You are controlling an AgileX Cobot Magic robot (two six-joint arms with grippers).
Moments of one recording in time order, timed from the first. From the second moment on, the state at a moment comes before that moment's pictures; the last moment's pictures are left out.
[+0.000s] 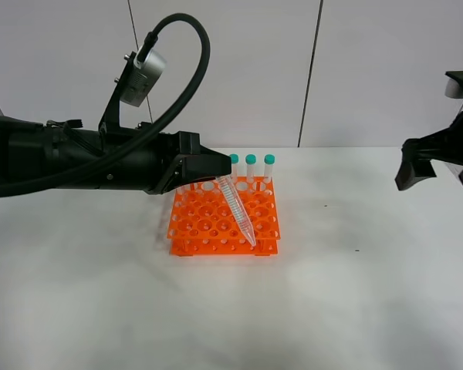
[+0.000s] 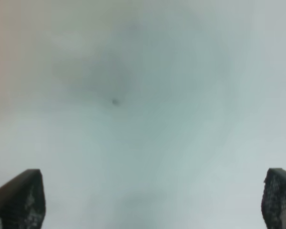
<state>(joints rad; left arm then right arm) -0.50 1.41 -0.80 -1.66 0.43 1.19 -0.01 1.45 -1.16 0.04 1.05 -0.10</state>
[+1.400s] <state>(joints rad) -0.50 1.41 -0.80 -1.66 0.43 1.19 0.08 1.03 -0.76 0.07 1.21 -0.02</state>
